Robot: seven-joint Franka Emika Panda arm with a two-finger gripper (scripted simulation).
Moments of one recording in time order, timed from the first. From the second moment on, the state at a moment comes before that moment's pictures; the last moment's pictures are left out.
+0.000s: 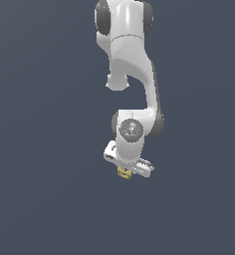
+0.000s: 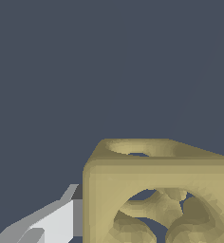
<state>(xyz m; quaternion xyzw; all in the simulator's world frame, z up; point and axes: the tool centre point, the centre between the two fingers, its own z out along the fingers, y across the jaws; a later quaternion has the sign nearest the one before) 0.085 0.038 0.039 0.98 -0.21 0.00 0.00</state>
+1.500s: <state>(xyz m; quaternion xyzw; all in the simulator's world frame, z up) 0.036 -0.025 0.044 0.98 -0.21 0.00 0.00</state>
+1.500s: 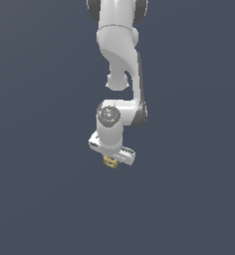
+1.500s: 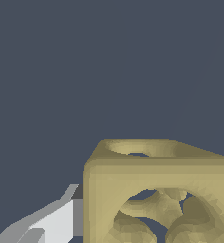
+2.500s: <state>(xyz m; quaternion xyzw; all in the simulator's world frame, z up) -0.092 -0.199 0.055 0.98 -0.21 0.00 0.00</state>
